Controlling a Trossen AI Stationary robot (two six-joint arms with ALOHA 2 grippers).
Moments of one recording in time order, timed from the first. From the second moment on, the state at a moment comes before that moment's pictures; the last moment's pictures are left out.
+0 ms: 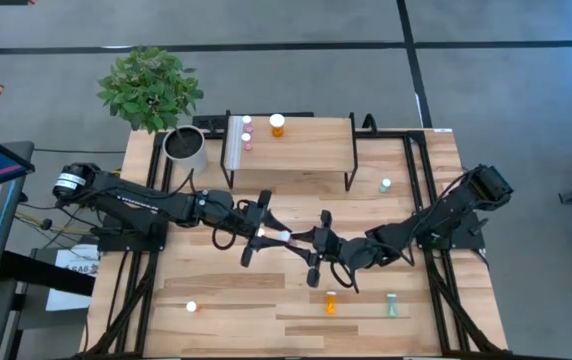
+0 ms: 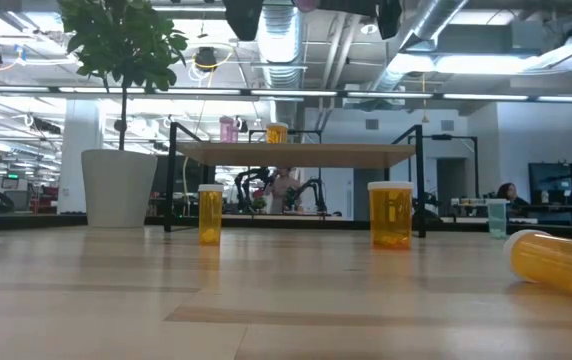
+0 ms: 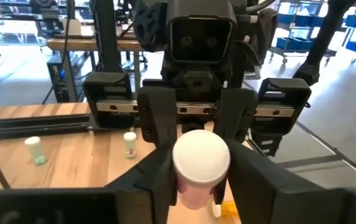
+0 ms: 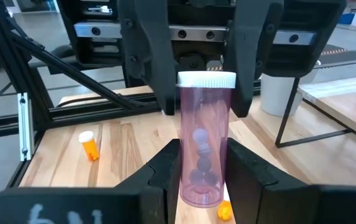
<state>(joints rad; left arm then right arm) -0.14 1.38 0.84 0.41 0.12 -0.04 0.43 1.58 0.97 0.39 0.66 0.21</state>
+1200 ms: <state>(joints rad) 0.16 1.17 1.04 -0.38 -0.11 0.03 0.42 1.55 0.97 0.25 0.70 0.24</state>
